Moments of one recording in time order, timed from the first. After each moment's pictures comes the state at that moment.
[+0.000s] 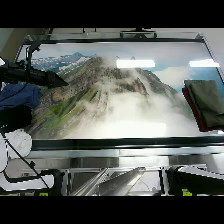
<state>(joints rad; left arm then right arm) 0.13 -1.47 1.59 0.73 -1.58 -1.15 -1.16 -1.43 1.13 -0.93 1.37 1.34</state>
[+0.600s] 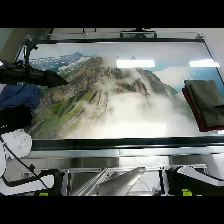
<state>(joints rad) 0.13 -1.39 1.51 0.70 -1.53 -1.13 -1.00 -1.28 1.14 -0.65 1.60 1.41</state>
